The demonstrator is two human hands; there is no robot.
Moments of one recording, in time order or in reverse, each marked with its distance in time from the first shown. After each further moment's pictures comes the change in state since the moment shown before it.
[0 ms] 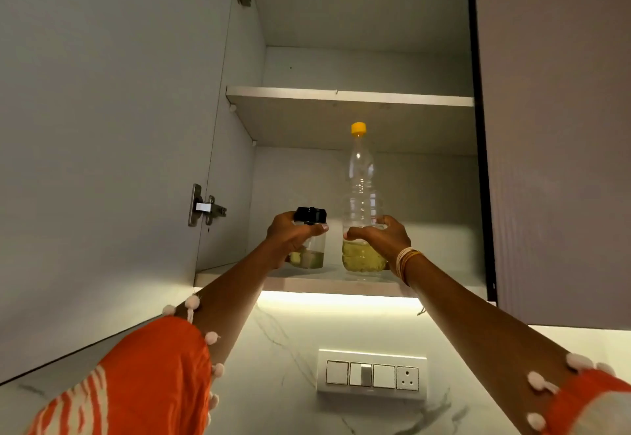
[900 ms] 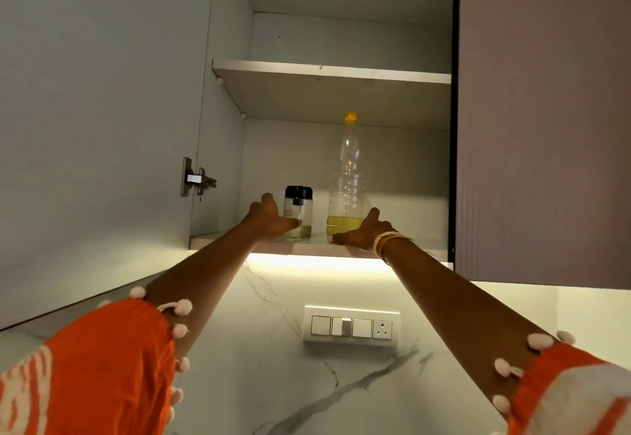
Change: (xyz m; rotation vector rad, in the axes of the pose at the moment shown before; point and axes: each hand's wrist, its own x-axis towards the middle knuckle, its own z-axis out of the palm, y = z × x) left_hand -0.054 0.013 -0.016 0.591 -0.023 -0.018; right_hand -0.047 -0.003 -0.024 -0.645 -0.204 0.162
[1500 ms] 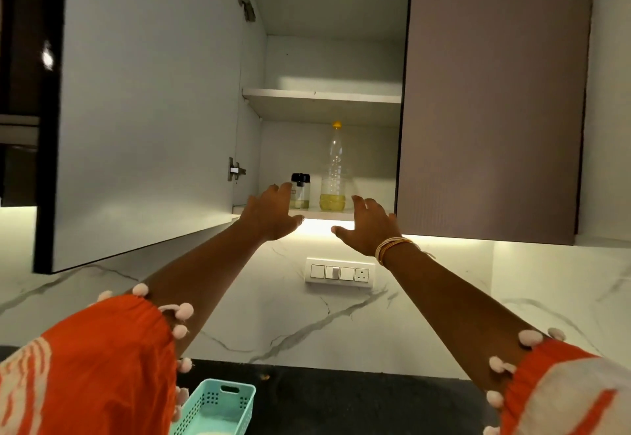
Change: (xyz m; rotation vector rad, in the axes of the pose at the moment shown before) left_hand -0.241 0.089 -0.080 0.477 0.068 0.254; right_hand -0.247 0.026 -0.076 -0.411 0.248 -0.436
